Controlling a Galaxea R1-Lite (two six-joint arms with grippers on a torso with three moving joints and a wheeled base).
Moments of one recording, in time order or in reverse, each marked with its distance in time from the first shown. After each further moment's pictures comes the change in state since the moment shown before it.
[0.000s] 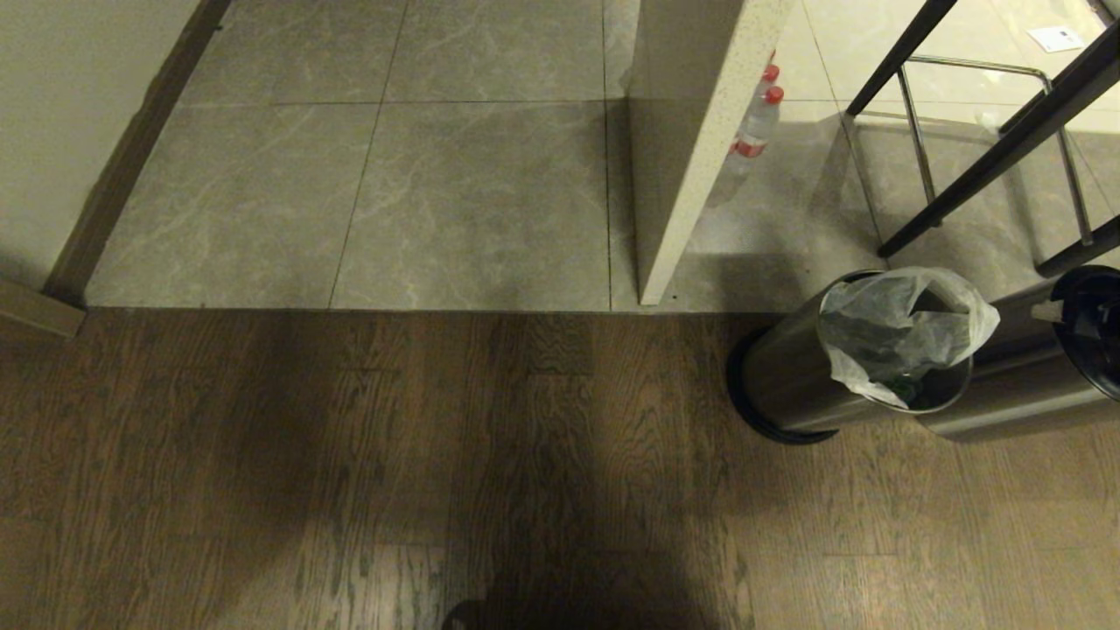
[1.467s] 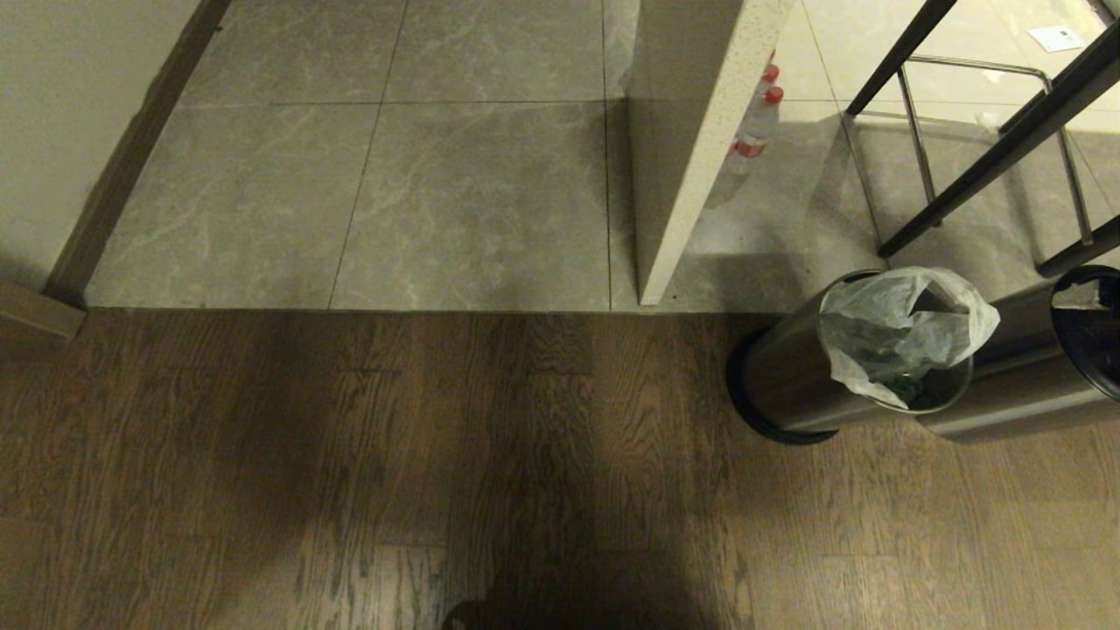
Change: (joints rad) left arm 0.001 0.000 0.000 0.000 0.000 0.000; right arm 0.032 -0.393 0.181 0.327 0.042 -0.026
